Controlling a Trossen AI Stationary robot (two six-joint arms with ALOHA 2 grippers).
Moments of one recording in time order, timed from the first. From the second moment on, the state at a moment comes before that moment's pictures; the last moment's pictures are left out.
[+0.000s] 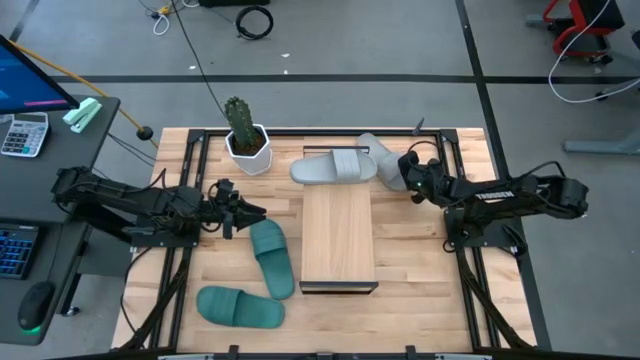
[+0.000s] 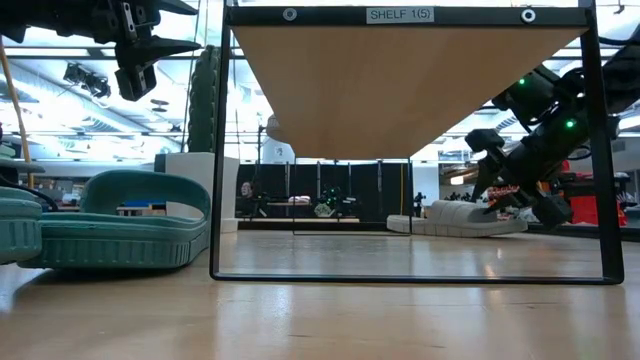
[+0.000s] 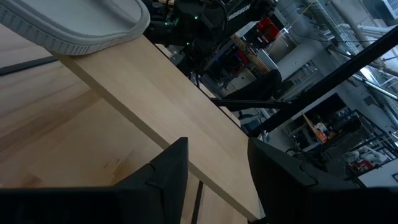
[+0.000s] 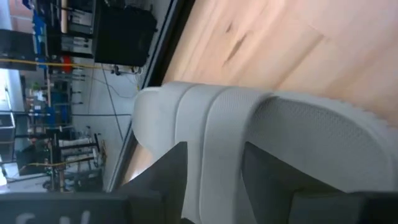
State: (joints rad) left arm -0.20 0.63 0.38 0.14 -0.24 -0.83; right arm -0.47 1.14 0.19 0.26 0.54 1.82
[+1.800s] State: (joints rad) left arm -0.20 0.63 0.38 0.14 -0.24 -0.82; right arm -0.62 1.07 0.59 -0.05 0.69 1.31
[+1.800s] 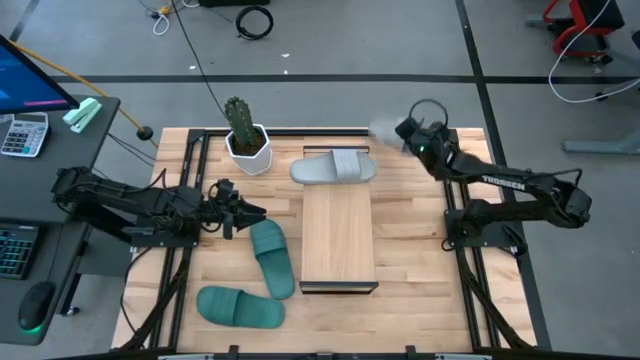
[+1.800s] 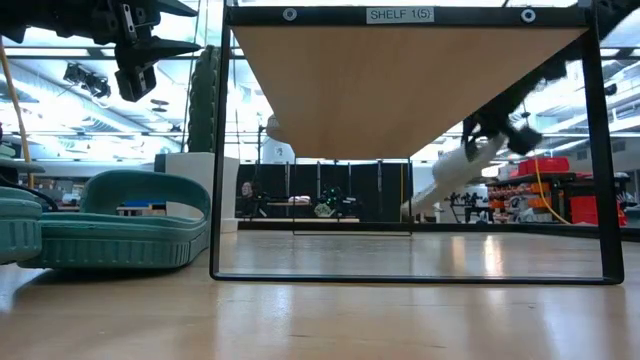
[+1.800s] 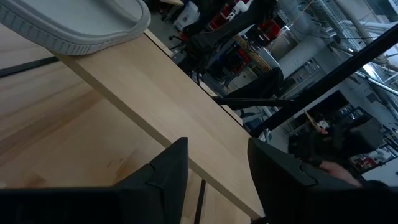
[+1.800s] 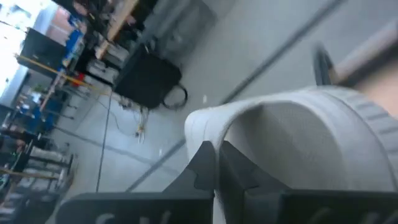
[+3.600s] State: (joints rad) left arm -0.20 0.63 0.38 0.14 -0.24 -0.80; right arm -0.71 1.04 1.77 -1.25 -0.16 0.22
